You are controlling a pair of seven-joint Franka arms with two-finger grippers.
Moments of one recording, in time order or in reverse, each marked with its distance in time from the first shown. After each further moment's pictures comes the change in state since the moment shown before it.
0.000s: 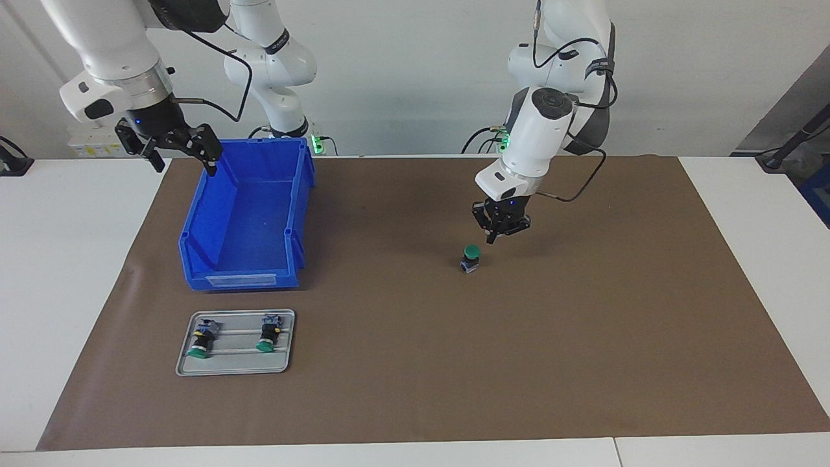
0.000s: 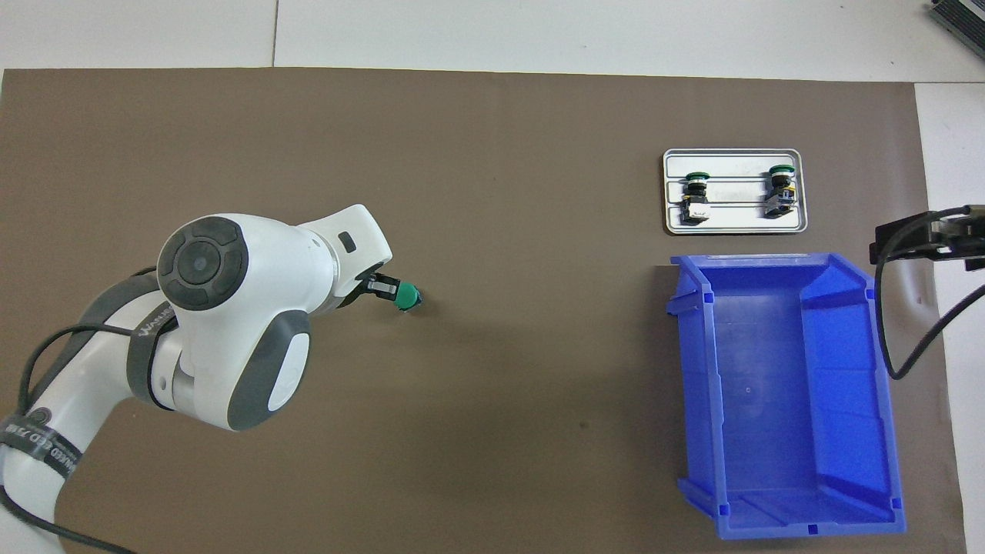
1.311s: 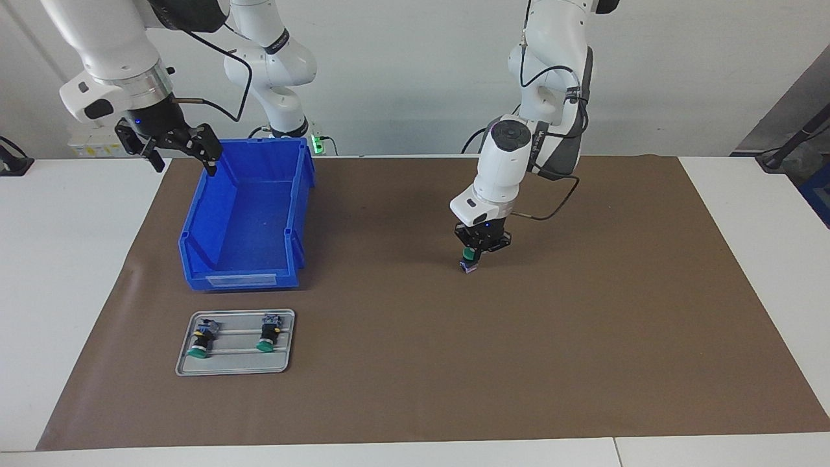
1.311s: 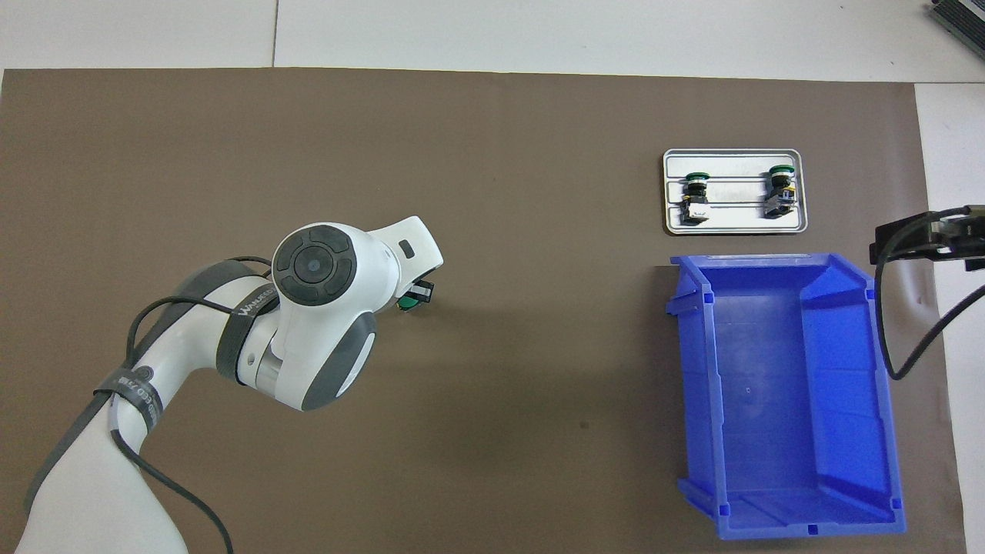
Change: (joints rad) left arm -0.050 0.137 0.002 0.041 0.110 0.047 -0.100; right arm 0.000 0.000 0.000 0.000 0.000 0.000 0.000
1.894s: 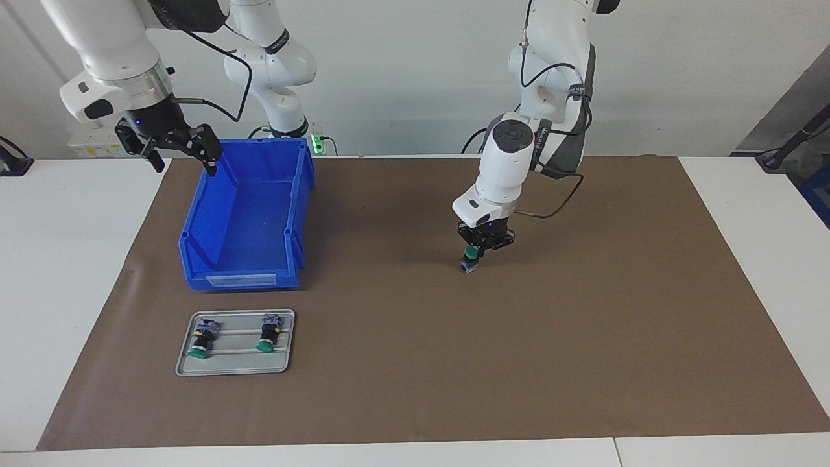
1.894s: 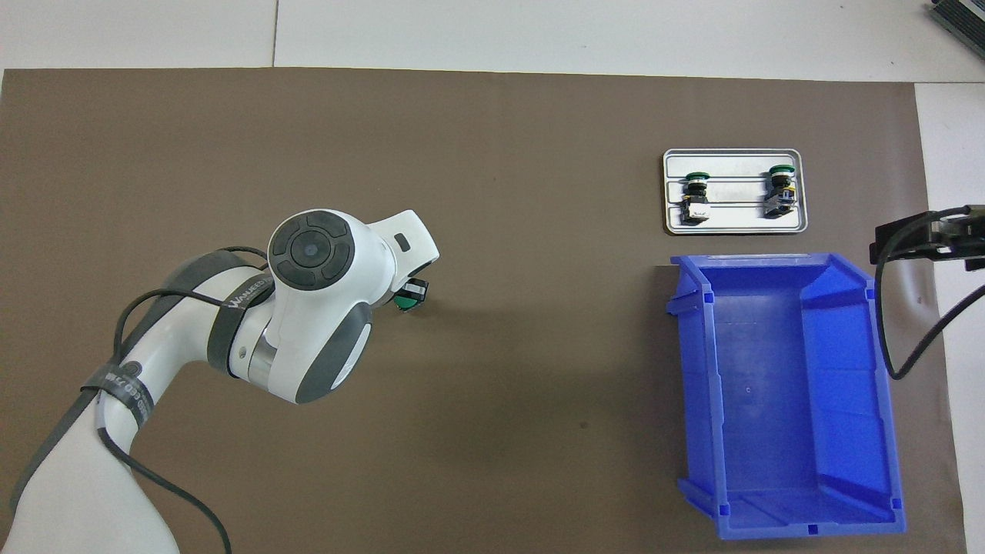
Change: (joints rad) left arm 0.002 -0.004 0.013 0.064 0.001 -0.124 -0.011; right arm 0.000 0.000 0.000 0.000 0.000 0.000 0.000
